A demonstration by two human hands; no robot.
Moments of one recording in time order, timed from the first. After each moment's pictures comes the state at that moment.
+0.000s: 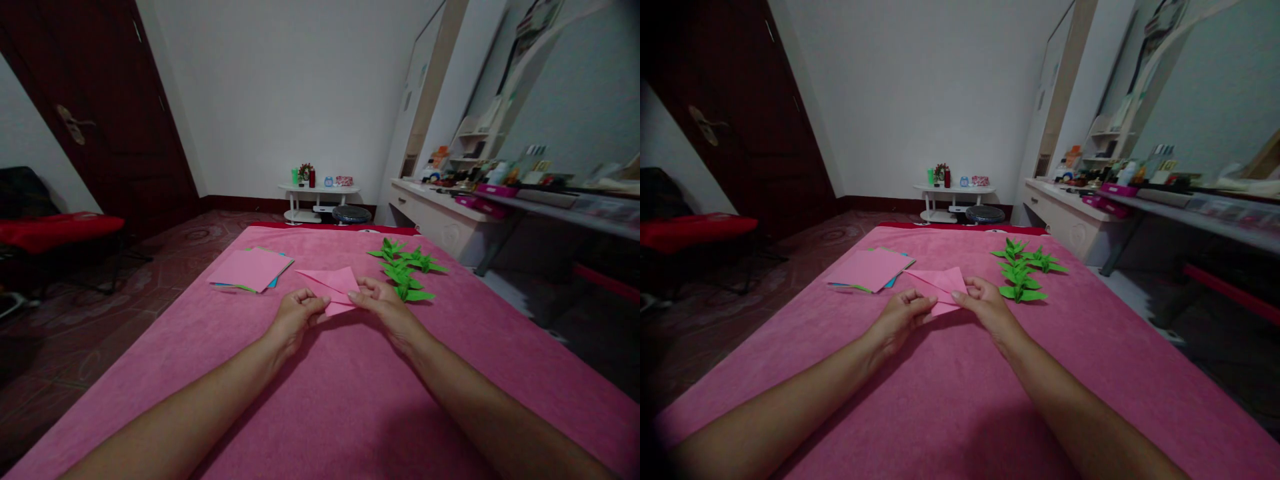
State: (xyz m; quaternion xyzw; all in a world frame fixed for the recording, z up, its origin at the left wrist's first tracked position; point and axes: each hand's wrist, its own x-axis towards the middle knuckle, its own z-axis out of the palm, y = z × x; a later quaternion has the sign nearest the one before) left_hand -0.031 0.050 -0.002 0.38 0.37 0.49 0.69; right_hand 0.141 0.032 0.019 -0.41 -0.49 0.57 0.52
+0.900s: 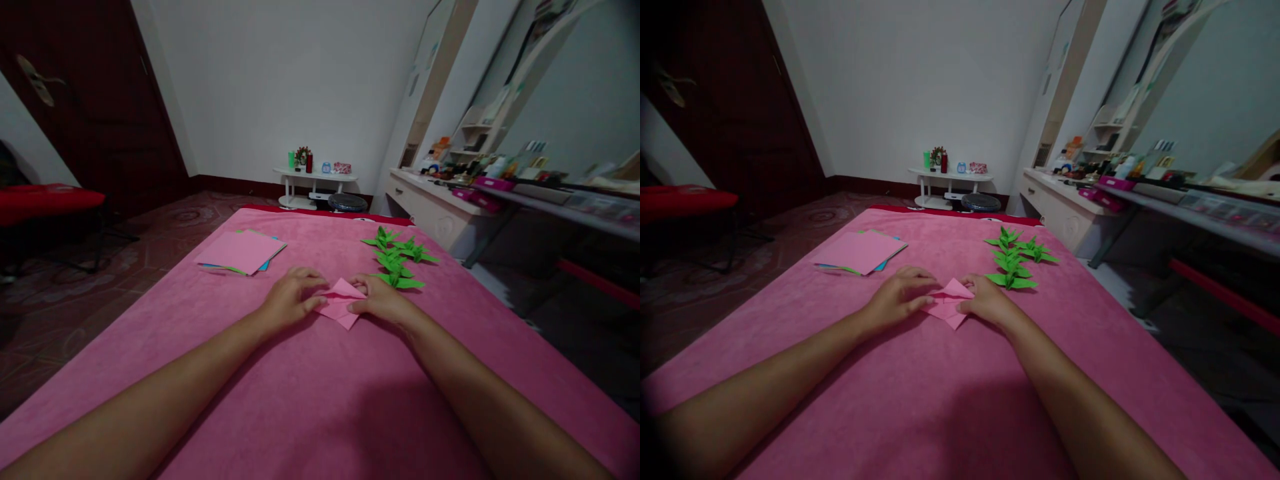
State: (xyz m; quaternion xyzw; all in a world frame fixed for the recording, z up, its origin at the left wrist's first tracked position) left_hand -0.048 0.067 -0.004 0.86 0.31 0.34 0.22; right_hand 0.174 0.046 -0.006 -0.53 -0.62 0.46 0.34
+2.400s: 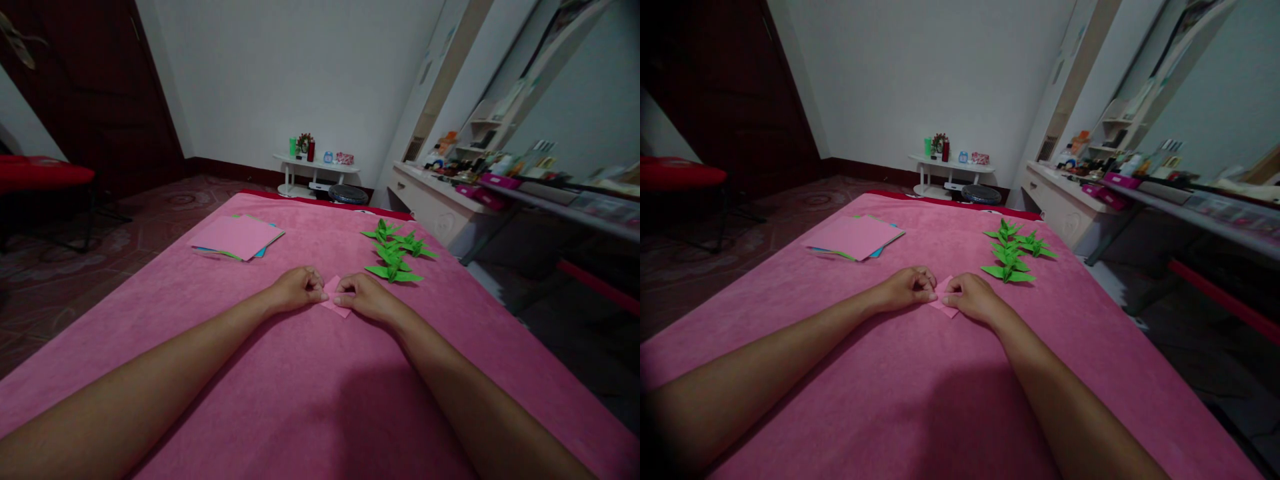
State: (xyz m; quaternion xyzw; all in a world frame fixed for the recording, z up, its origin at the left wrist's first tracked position) left_hand -0.035 0.091 -0.036 0.86 0.30 0.27 0.33; right_hand 0.162 0.043 -0.005 -0.53 -0.78 0.25 0.20
